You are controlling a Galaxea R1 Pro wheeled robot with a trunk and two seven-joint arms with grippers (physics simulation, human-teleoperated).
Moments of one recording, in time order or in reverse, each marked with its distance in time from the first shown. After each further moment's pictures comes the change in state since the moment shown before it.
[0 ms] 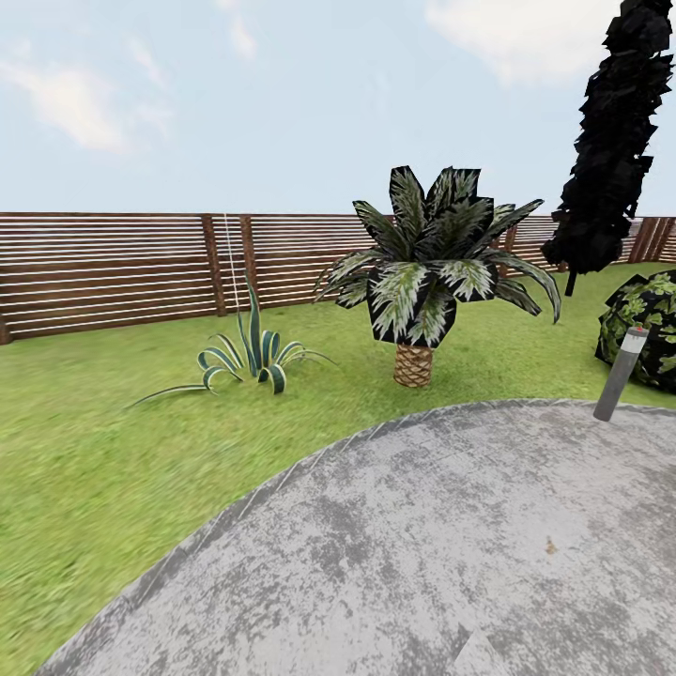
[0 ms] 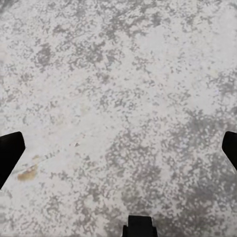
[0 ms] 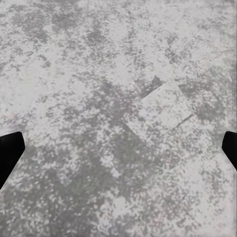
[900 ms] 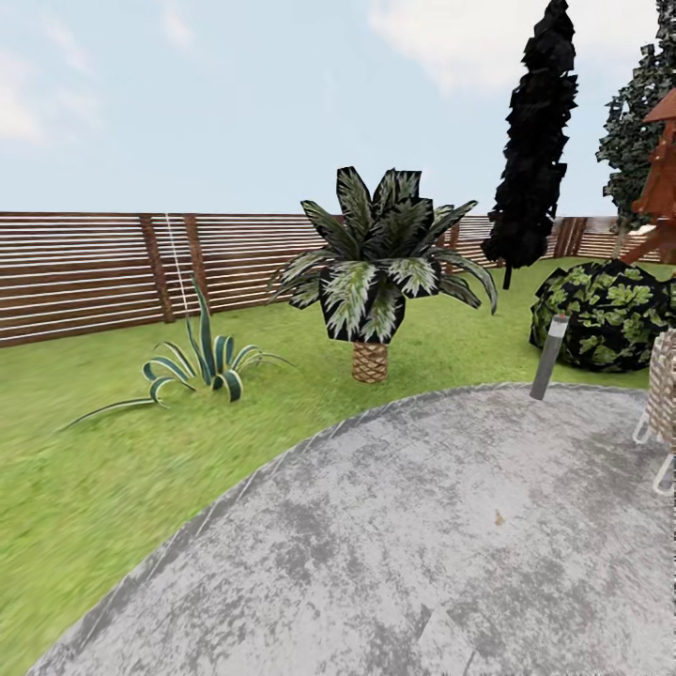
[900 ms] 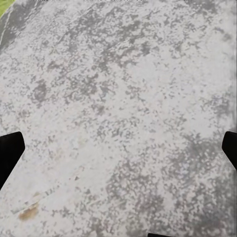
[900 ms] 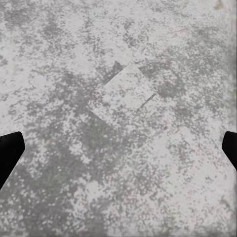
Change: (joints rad) left arm 0.011 0.049 0.038 0.016 0.033 -0.093 -0.004; right arm -0.001 -0.016 -0.001 0.003 -0.001 -0.001 -0.006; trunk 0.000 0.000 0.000
